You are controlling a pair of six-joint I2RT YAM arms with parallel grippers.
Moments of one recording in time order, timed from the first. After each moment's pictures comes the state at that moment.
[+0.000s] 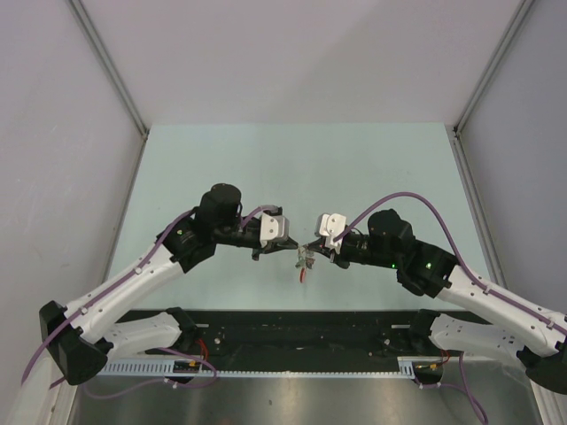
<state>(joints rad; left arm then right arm) -0.76 1.05 0.97 -0.38 0.74 0.51 0.96 0.89 0.86 -0.26 -0.28 -0.35</state>
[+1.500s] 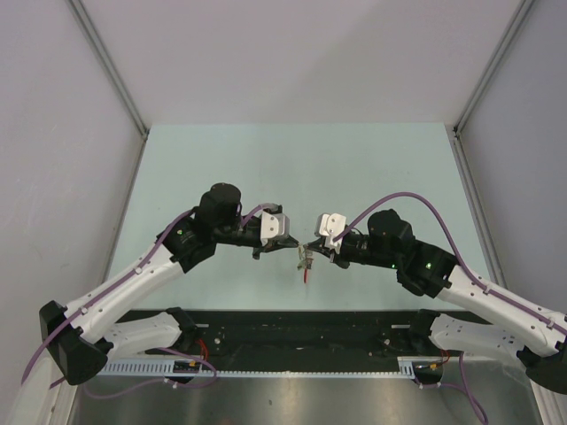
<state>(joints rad) -0.76 1.05 0.97 -0.37 0.72 0.50 0.96 0.89 0.86 -0.26 -0.27 -0.35</state>
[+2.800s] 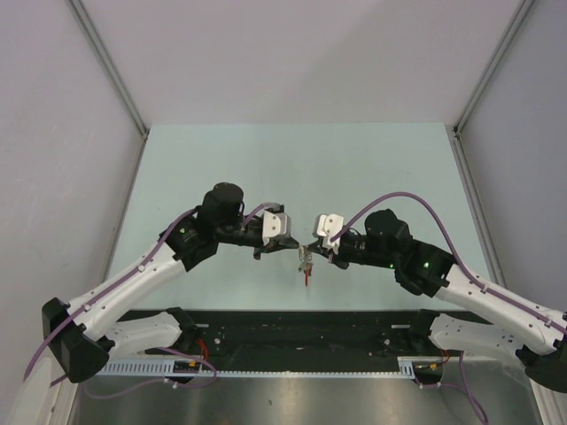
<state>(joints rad) -0.77 1.07 0.97 -0.37 0.74 0.49 0.97 0.90 0.86 -0.27 -0.27 -0.35</state>
